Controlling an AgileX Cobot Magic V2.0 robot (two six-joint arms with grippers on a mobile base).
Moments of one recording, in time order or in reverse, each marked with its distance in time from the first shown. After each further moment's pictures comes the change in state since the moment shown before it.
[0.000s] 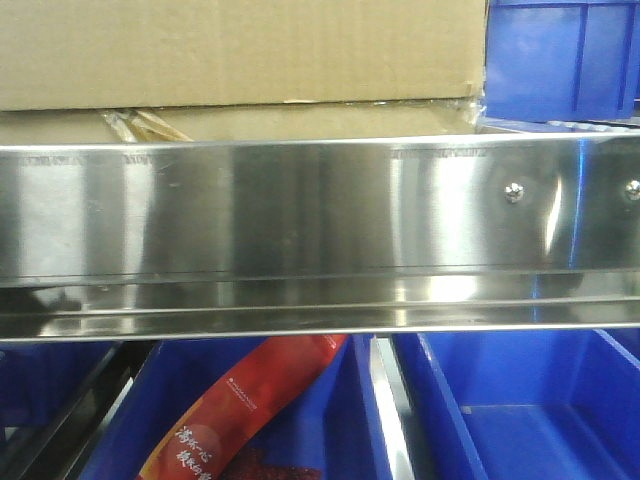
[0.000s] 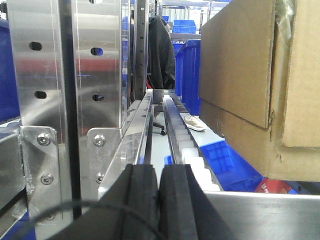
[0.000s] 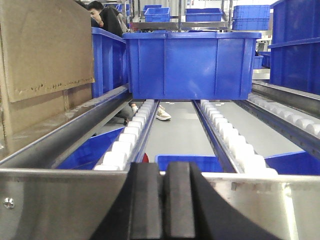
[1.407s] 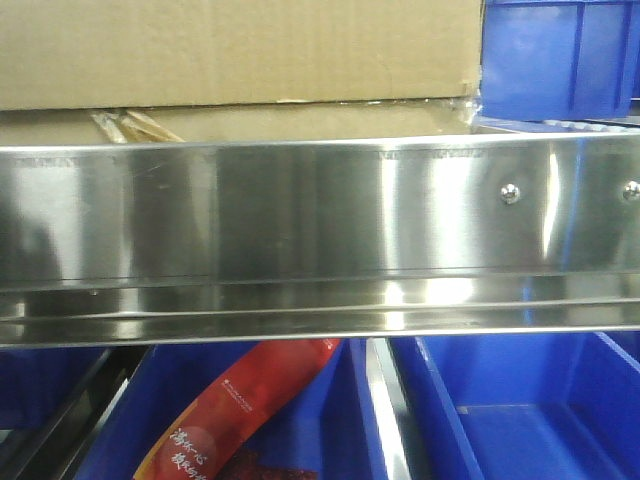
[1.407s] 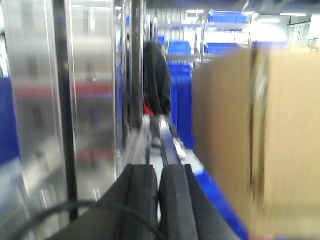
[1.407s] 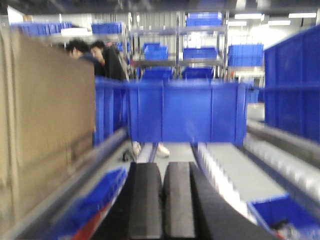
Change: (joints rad) left arm 0.000 0.029 -0.309 0.056 0.191 0.000; right arm 0.000 -0.002 -0.150 0.002 -0.008 0.000
